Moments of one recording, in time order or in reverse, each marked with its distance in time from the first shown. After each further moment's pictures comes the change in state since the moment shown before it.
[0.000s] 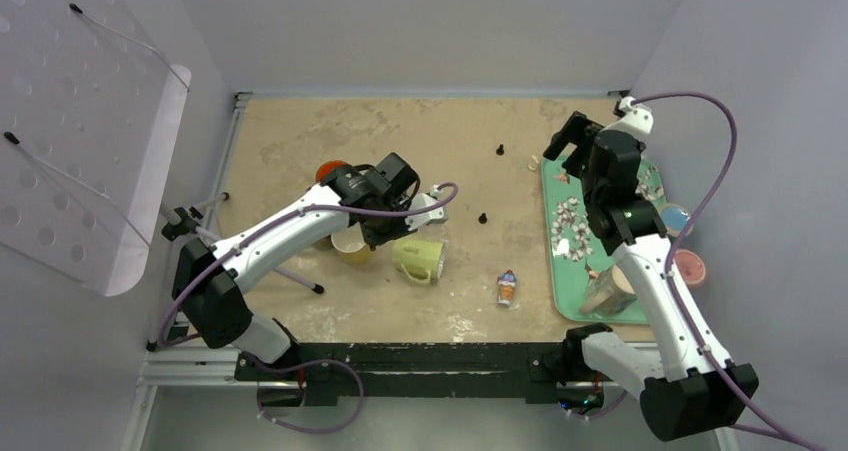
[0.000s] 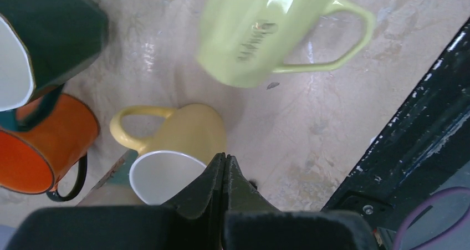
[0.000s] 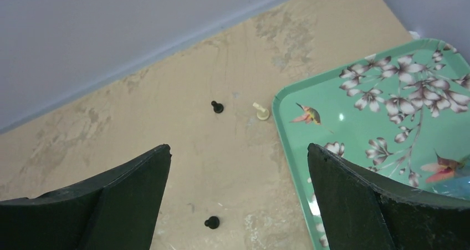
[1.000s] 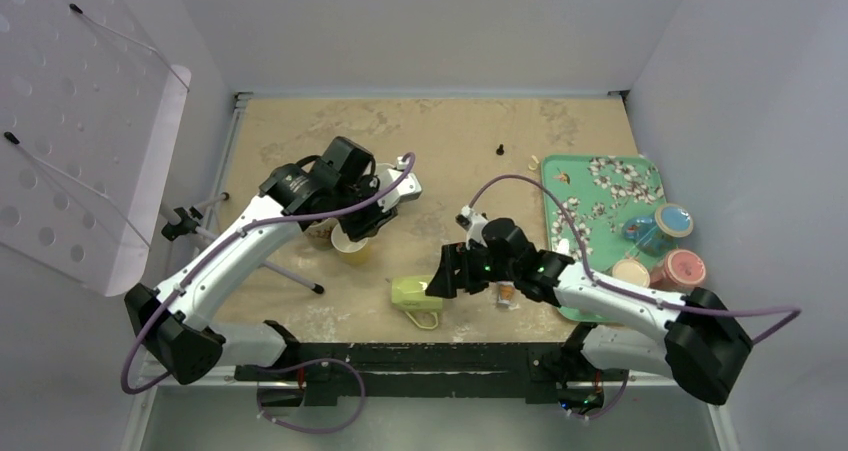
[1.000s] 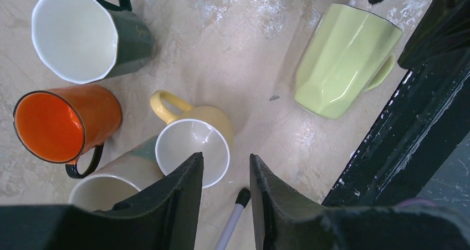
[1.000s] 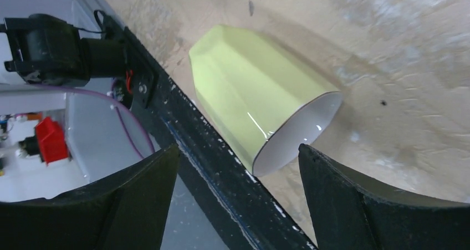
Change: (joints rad) left arm 0.124 -0.210 -0.001 0.032 0.114 -0.036; right arm 0.616 0.099 -0.492 0.225 -0.735 0.241
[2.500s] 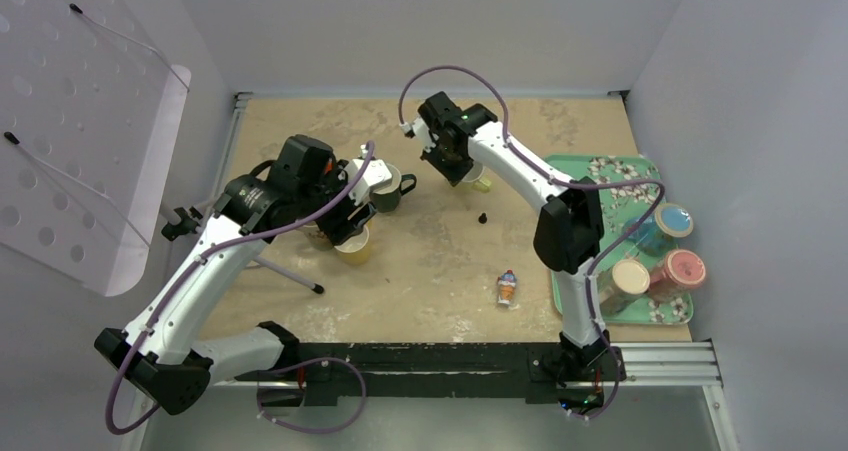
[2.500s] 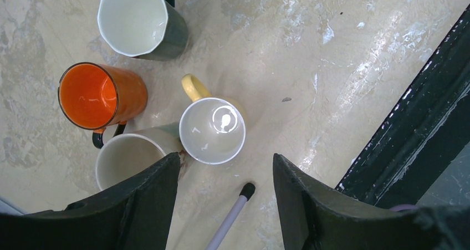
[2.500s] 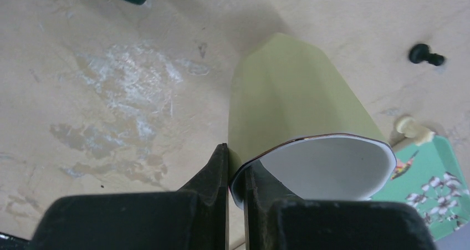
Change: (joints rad) left arm 0.116 -0.166 -0.002 -0.014 0.033 -0.017; right arm -0.192 0.982 1.447 -0.990 0.489 -0.901
